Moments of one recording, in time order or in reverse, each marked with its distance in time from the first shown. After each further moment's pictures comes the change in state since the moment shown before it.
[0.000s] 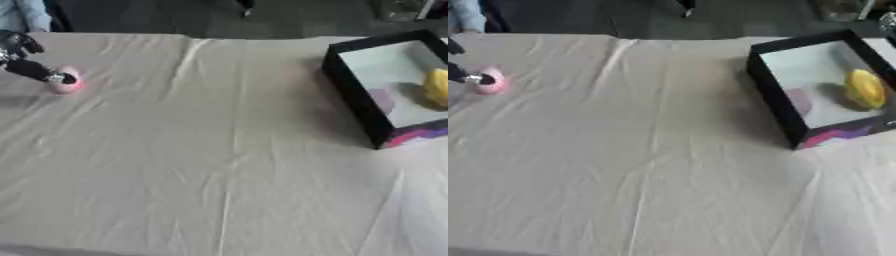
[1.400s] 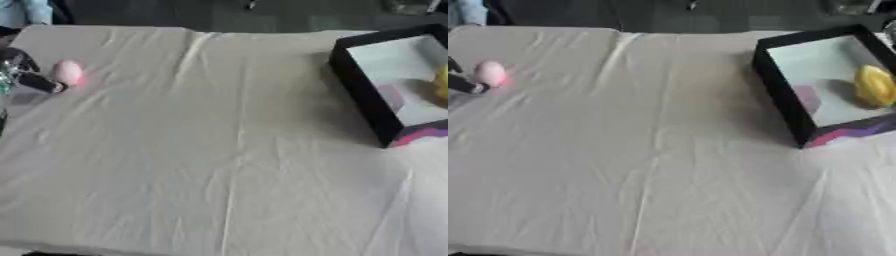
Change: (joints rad) left arm -0.053 -0.035 0.037 0.186 -0.106 0.102 0.106; right arm -0.006 0.012 0.018 0.000 0.027 -0.002 0.019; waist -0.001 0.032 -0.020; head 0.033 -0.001
